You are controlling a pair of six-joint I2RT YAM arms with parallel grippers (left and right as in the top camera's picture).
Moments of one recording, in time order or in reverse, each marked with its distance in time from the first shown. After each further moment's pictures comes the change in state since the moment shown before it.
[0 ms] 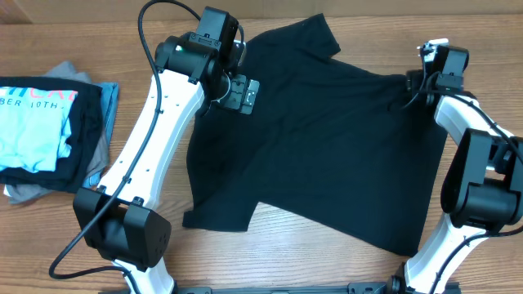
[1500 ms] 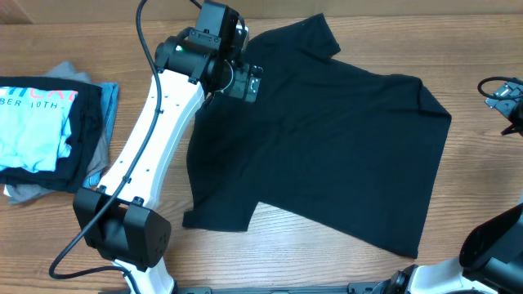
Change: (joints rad) left arm 0.000 0.000 -0.001 0.152 0.001 0.000; right arm -0.309 -0.351 0.215 -0.858 0.008 0.650
